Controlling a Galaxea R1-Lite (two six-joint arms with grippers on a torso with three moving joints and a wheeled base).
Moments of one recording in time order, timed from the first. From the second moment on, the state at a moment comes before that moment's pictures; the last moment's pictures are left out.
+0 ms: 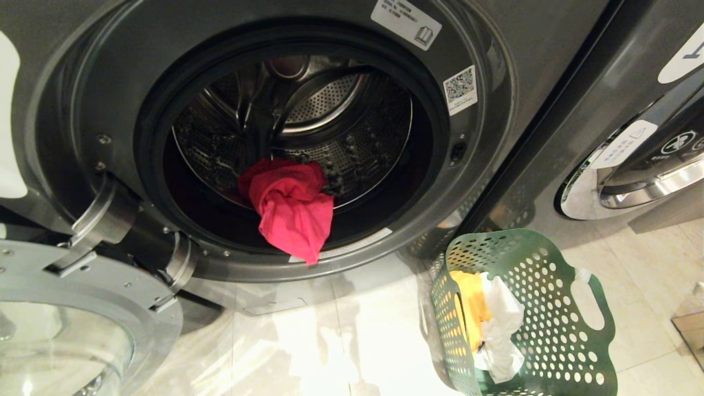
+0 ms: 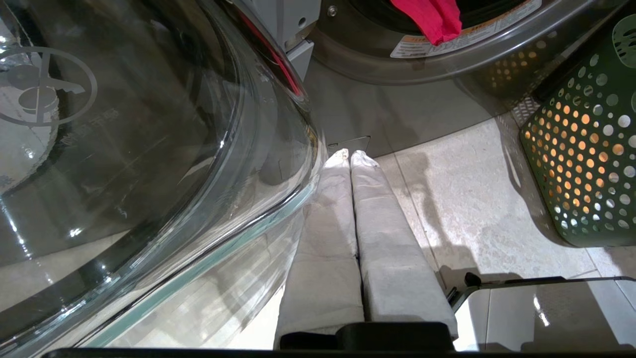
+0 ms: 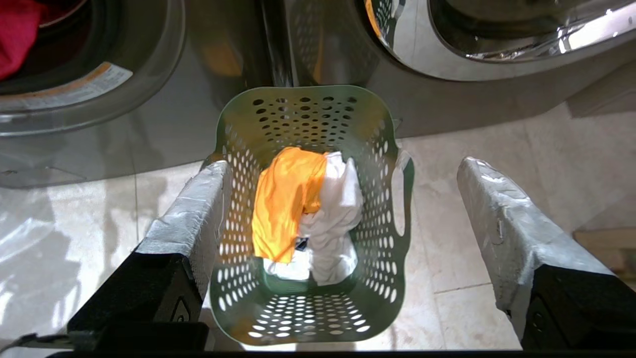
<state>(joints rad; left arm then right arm) 0.00 0.00 0.00 0.00 -0.01 0.03 0.00 0.69 -0.52 -0.06 0.01 -0.06</state>
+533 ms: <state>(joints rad) 0.00 0.00 0.00 0.00 0.00 0.03 0.00 0.63 -0.50 -0.06 0.01 -0.13</state>
